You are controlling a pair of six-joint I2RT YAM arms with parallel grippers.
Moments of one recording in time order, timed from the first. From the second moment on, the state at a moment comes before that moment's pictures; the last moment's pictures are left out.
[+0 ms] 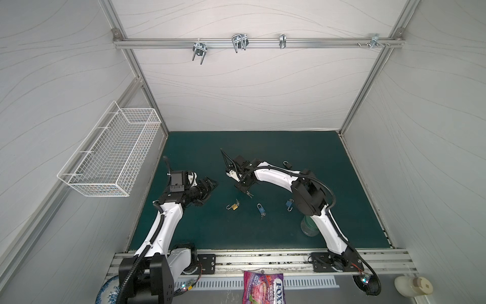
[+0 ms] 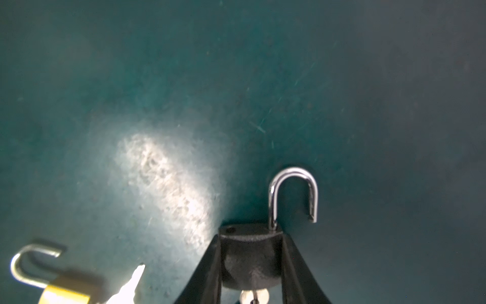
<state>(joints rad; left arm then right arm) 0.10 1.05 0.64 -0.51 0.61 -0.78 0.91 2.30 1.86 -0.79 -0.07 -0.13</state>
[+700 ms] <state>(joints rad) -0.18 0.97 0.86 -0.49 0.62 -0.73 0.72 1.47 1.18 -0.51 -0.37 -0.13</state>
